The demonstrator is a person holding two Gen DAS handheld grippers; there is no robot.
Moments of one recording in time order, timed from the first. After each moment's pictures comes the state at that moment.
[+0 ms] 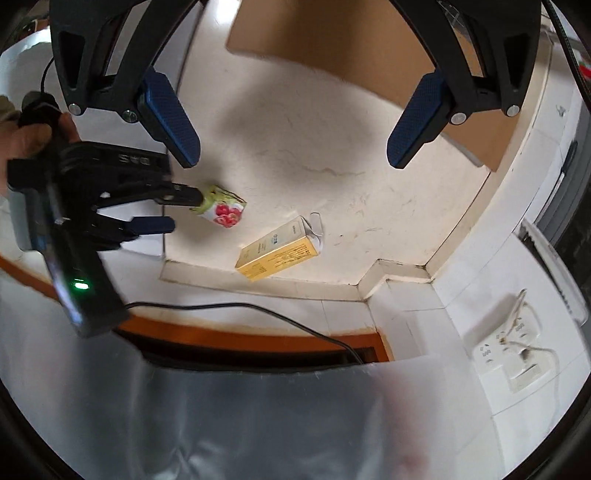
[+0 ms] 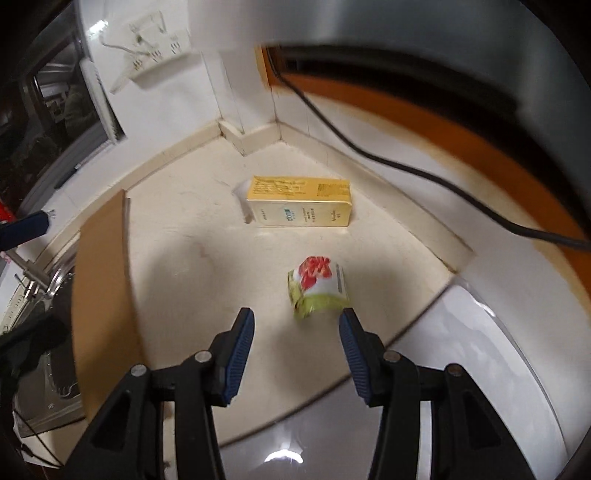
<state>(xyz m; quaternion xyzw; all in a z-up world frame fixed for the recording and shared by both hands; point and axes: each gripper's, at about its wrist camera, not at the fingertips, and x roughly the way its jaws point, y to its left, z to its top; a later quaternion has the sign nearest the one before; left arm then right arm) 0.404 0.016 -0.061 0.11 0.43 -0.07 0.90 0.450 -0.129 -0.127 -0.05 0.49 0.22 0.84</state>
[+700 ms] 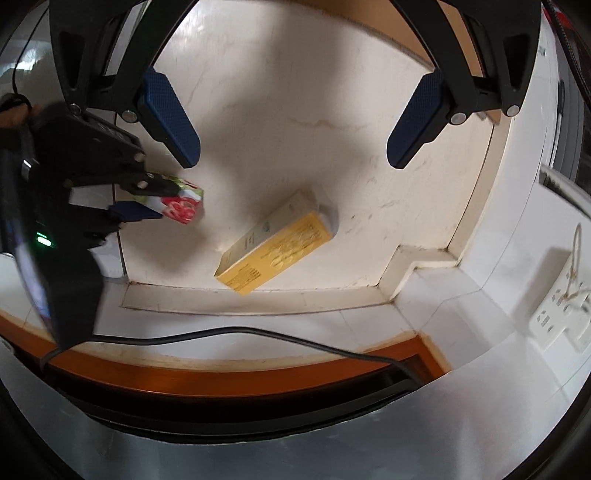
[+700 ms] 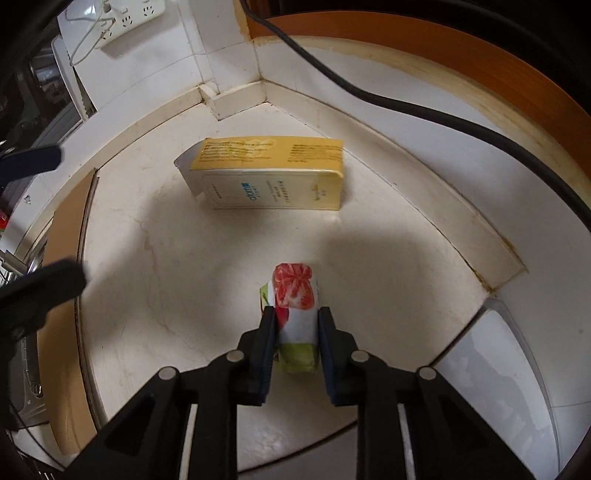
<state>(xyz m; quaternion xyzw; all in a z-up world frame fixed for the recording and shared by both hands) 0.502 -0.017 -0.113 0.19 0.46 -0.07 0.86 0.490 -0.143 -0.176 -0.06 0.51 0.22 0.83</state>
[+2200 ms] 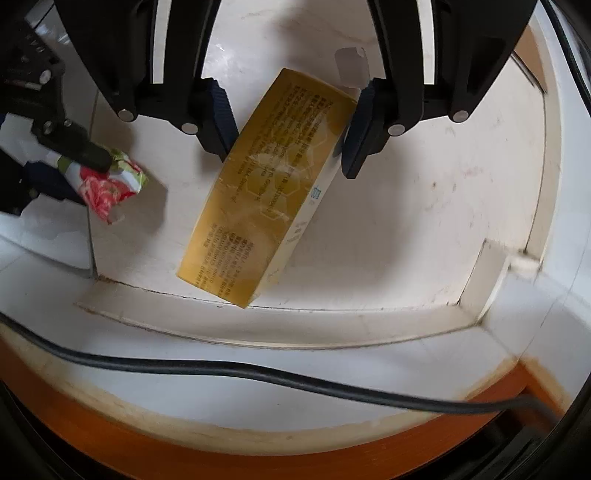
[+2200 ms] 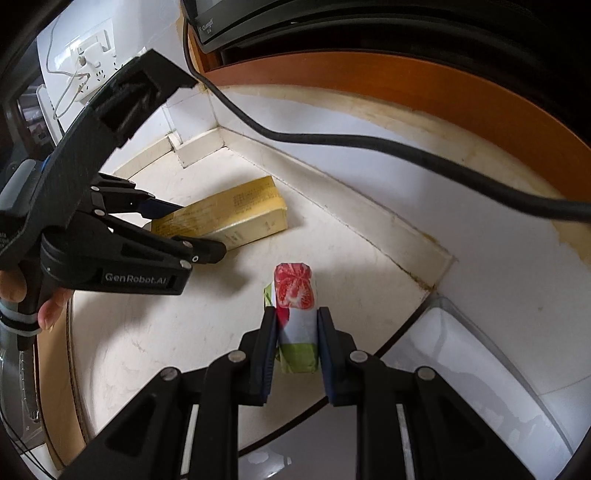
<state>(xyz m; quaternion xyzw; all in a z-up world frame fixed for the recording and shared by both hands) 0.589 -0.049 -0.174 0.15 0.56 -0.11 0.80 0.492 -0.183 -0.168 -0.01 0.46 0.18 0.87</state>
